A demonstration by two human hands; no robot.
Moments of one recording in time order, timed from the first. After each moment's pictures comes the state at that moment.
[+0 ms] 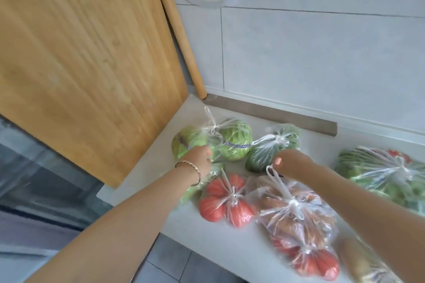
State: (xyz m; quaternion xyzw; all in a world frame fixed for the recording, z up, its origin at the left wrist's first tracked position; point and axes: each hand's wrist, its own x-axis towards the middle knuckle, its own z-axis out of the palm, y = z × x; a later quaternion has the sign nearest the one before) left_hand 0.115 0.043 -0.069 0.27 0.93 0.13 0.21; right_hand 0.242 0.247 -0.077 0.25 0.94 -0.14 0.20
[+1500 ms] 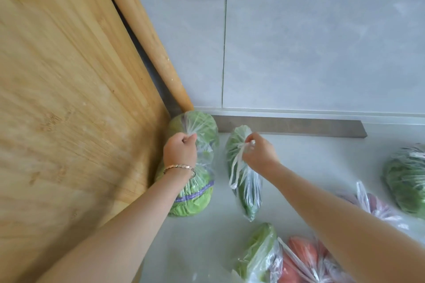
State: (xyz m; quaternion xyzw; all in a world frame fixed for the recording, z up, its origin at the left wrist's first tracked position) left_hand -0.165 0.106 -0.104 0.18 0.88 0.42 0.15; right_hand -0.031 0.224 -0.128 0.50 0.75 -0.43 -0.05
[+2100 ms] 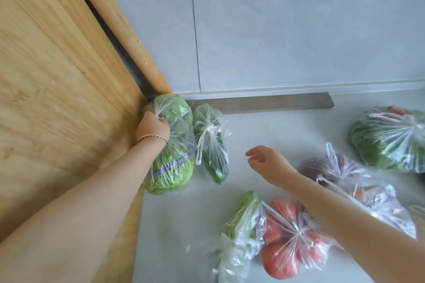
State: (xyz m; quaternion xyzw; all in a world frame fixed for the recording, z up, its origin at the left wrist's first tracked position) left_hand -0.193 0.106 -0.107 0.20 0.94 0.23 0.16; right_hand 0.066 0.180 -0.123 0.49 0.74 -0.47 0.00
